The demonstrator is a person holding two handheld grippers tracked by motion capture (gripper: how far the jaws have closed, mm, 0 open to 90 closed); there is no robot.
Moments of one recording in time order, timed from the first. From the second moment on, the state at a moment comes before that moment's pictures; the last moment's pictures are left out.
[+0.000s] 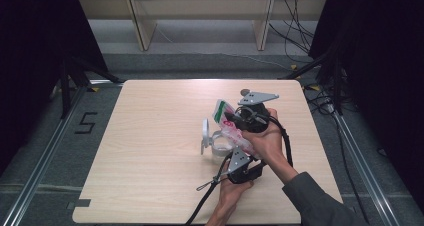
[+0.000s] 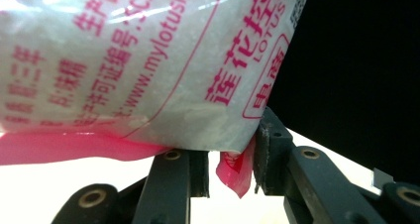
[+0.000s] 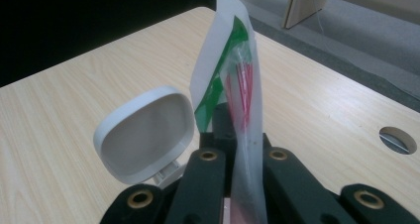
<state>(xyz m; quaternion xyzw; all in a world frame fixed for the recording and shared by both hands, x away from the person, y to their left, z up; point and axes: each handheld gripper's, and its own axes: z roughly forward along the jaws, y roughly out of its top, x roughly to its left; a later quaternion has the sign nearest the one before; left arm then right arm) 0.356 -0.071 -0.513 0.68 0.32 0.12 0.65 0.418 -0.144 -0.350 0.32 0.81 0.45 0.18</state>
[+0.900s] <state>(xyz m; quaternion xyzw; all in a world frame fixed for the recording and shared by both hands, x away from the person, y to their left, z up) 0.355 -0.070 -0.513 0.68 0.32 0.12 0.65 0.420 -0.139 -0.353 0.31 0.82 0.44 0.18</state>
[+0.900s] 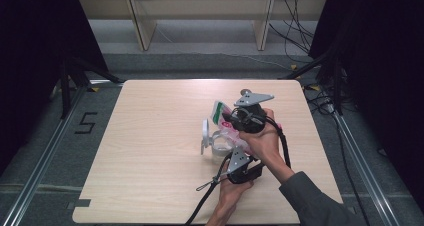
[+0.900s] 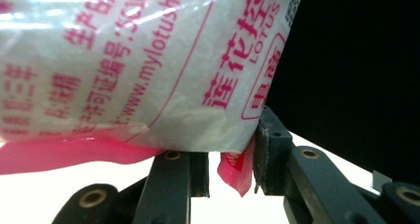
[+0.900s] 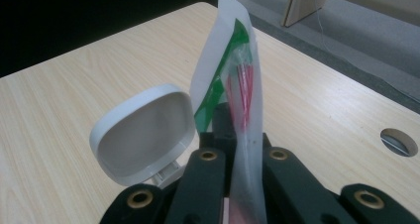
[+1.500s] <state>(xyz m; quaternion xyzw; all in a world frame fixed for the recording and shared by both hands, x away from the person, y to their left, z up) 0.356 -0.070 -0.512 0.67 0.31 0.11 0.66 0.418 -0.136 -0.354 0.32 0.82 0.43 0.17</state>
